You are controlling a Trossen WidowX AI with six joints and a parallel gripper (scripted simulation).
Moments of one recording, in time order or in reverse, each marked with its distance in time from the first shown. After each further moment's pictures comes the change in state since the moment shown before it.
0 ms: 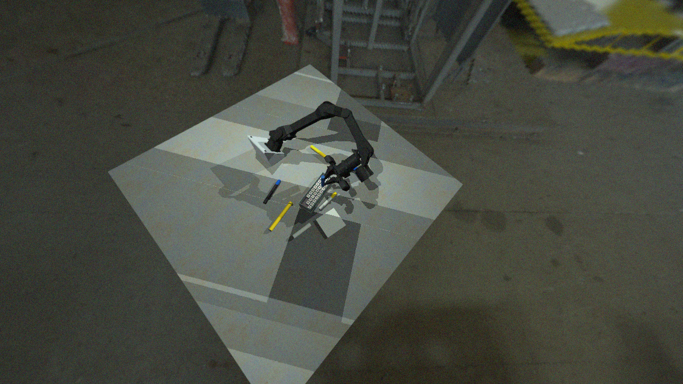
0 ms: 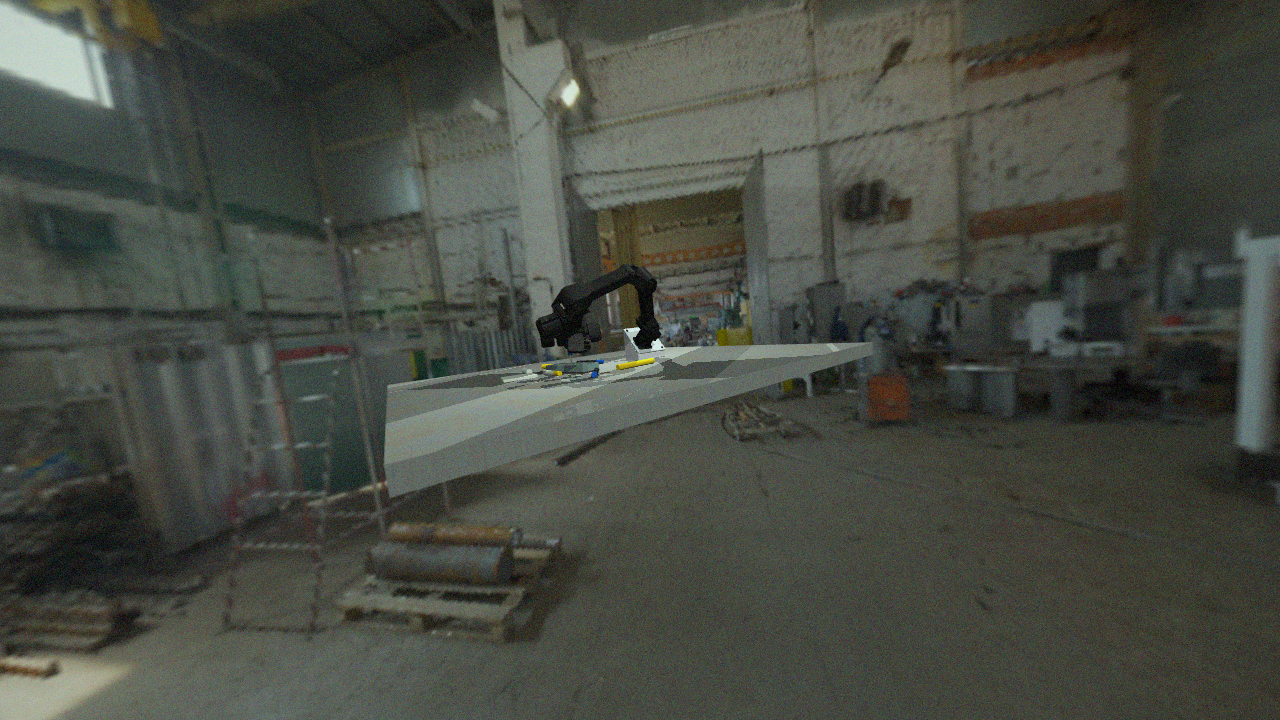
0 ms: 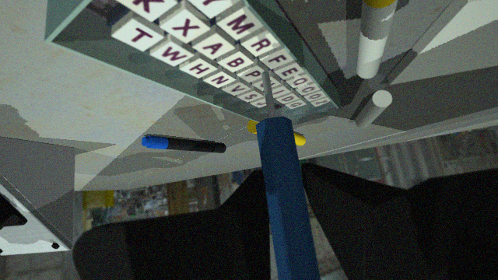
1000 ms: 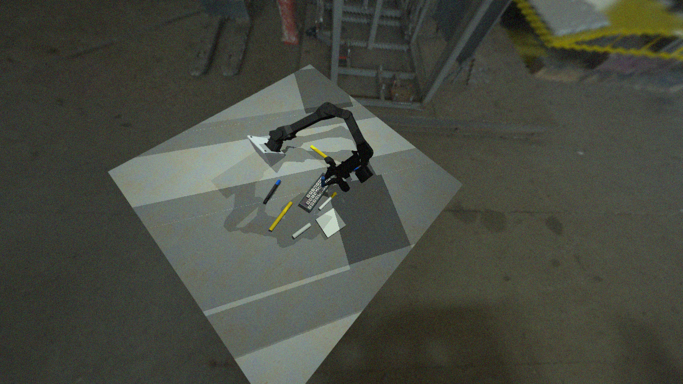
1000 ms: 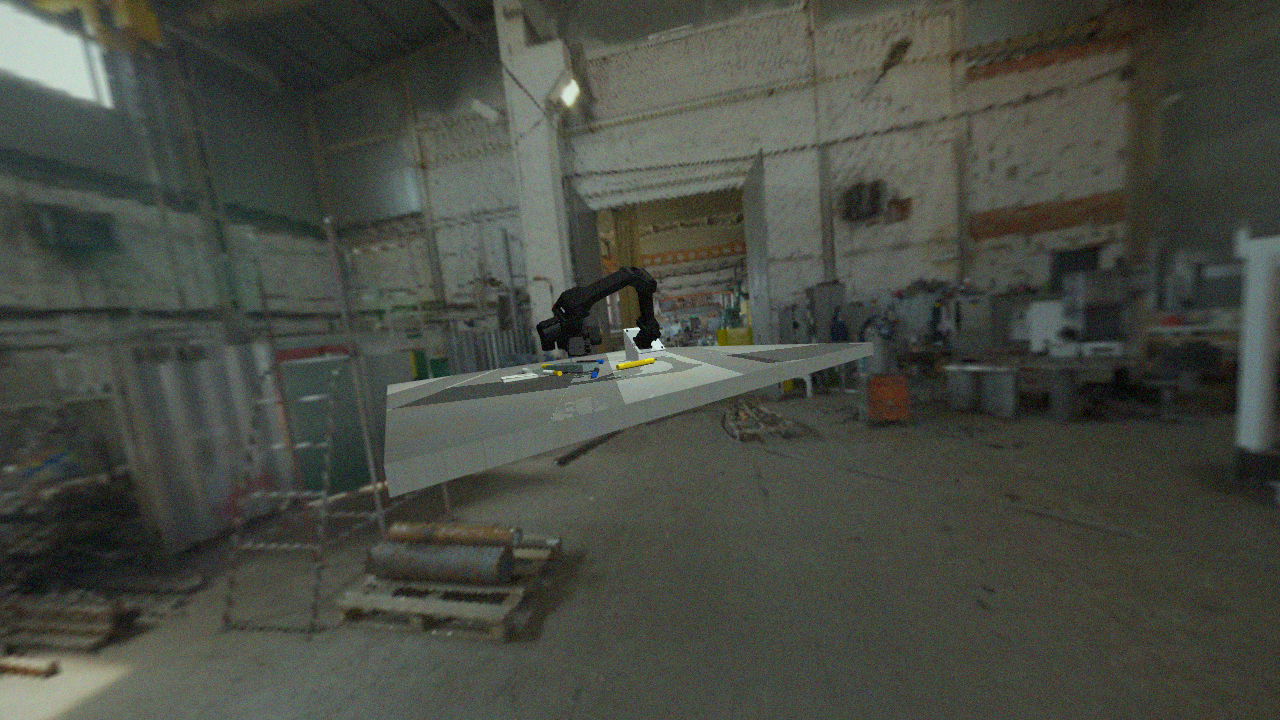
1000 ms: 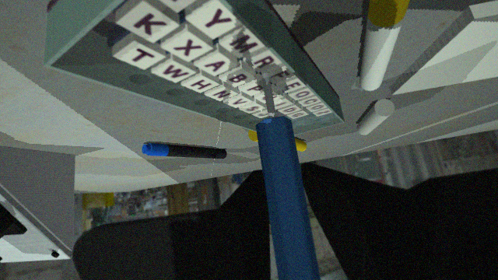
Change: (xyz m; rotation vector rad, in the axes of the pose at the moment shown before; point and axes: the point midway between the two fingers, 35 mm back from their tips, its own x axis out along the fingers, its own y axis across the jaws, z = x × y) arm 0.005 0.000 0.009 -0.002 0.000 0.000
